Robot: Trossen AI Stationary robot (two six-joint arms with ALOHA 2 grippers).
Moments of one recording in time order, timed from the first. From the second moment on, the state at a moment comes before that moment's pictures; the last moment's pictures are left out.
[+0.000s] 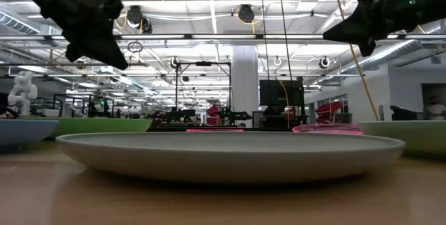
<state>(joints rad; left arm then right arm) -0.21 1.01 0.61 -0.46 -0.46 -0.77 -0.03 0.45 0.25 -0.01 0.29 0.28</state>
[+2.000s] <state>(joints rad) -0.12 1.39 0.85 -0.75 -0.46 -0.48 0.01 0.57 0.22 -0.11 0.29 0.28</state>
